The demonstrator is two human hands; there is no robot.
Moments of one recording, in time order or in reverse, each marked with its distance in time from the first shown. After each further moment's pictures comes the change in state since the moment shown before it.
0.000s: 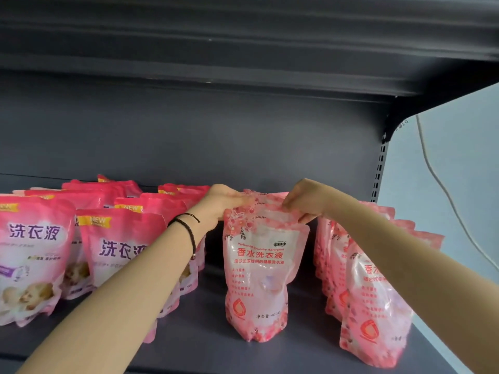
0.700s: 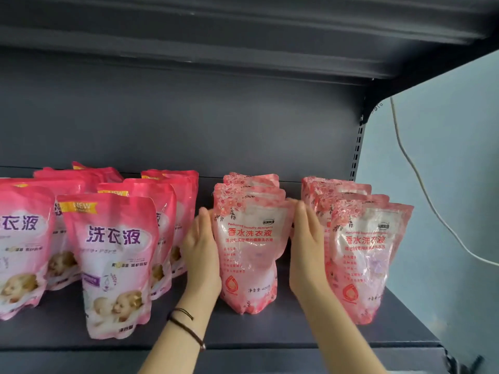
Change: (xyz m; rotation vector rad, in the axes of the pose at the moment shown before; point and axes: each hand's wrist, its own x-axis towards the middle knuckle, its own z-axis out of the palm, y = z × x) left_hand -0.099 -0.068 0.048 -0.478 0.514 0.126; right_hand -0.093 0.023 0.119 1.078 0.685 -0.207
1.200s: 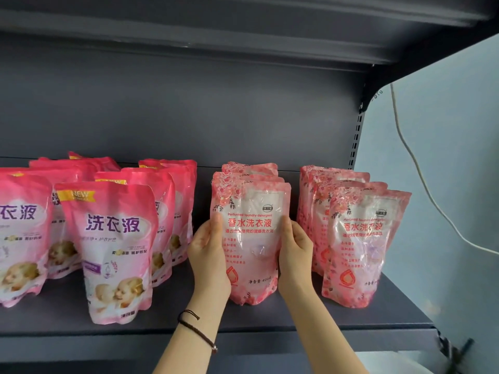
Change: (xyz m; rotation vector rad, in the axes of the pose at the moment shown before) left_hand -0.019 -0.020 -0.005 -0.147 -0.043 -0.049; right_hand -0.012 0.046 -0.002 0.039 0.071 0.125
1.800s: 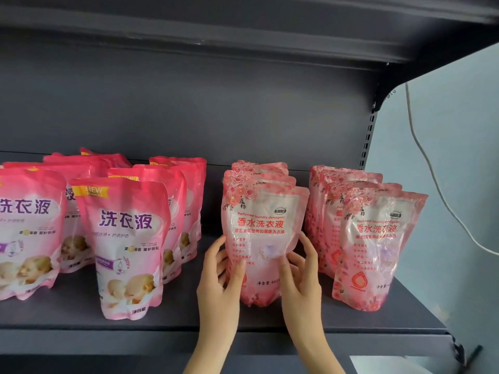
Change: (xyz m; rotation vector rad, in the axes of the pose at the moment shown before) left_hand -0.038 -0.024 -0.046 0.365 -0.168 0.180; right_hand -0.052 0.028 -0.021 -0.241 -0.093 -0.146
